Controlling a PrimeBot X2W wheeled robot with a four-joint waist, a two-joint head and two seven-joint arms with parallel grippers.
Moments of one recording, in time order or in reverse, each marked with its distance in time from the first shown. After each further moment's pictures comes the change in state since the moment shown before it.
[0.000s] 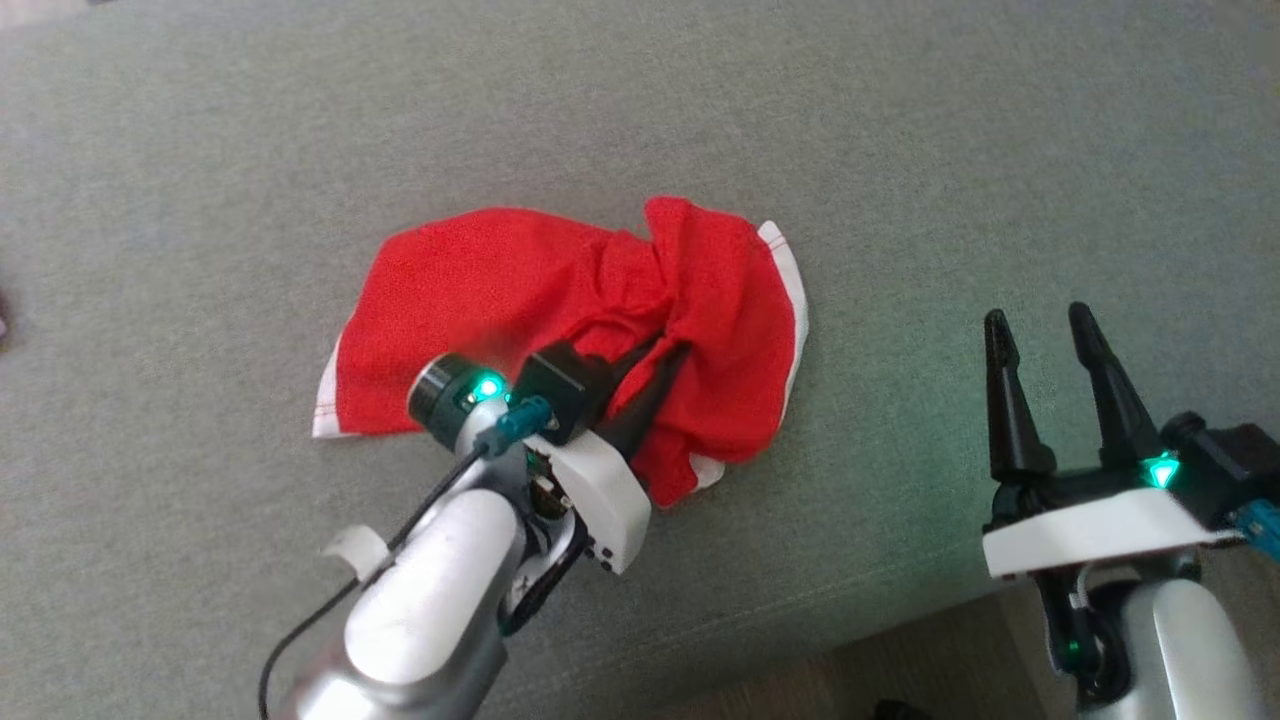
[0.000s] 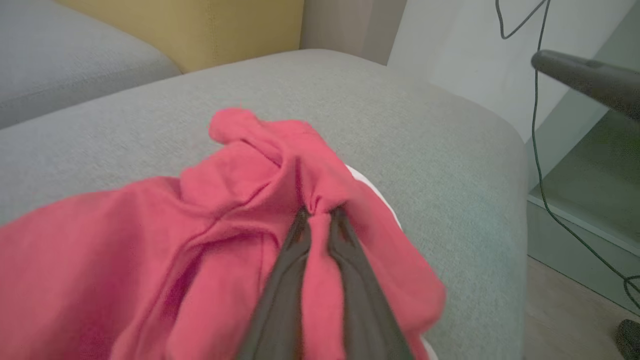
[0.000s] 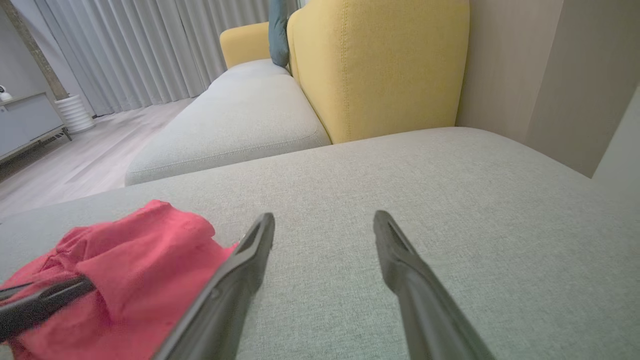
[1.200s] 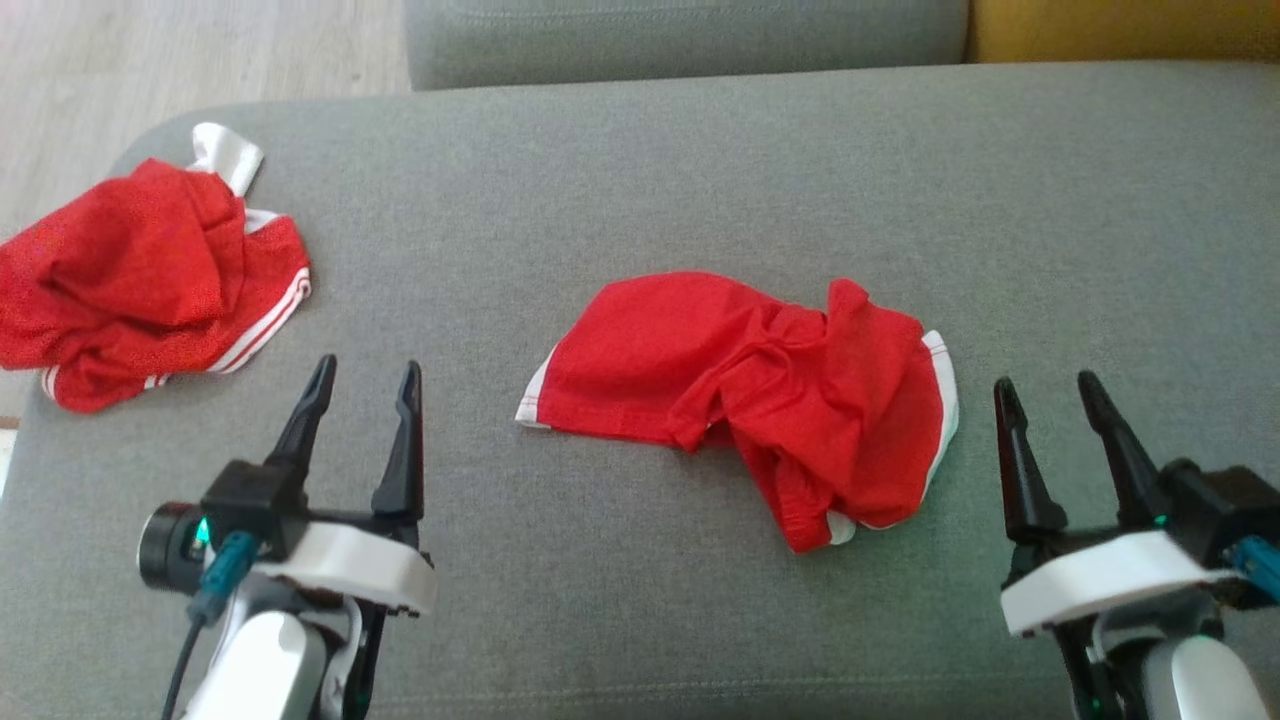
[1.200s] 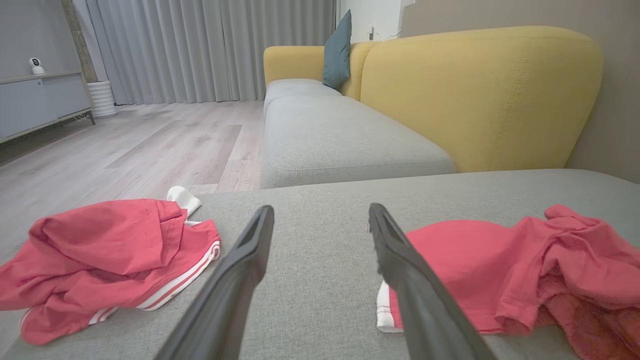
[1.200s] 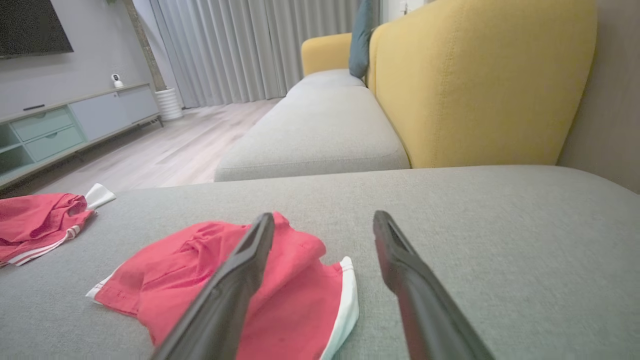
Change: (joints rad) left arm 0.328 0.176 0.292 -0.239 -0.069 0.274 -0.193; right arm 0.085 0.001 -0.042 -0.023 -0.063 0.000 0.091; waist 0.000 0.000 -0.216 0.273
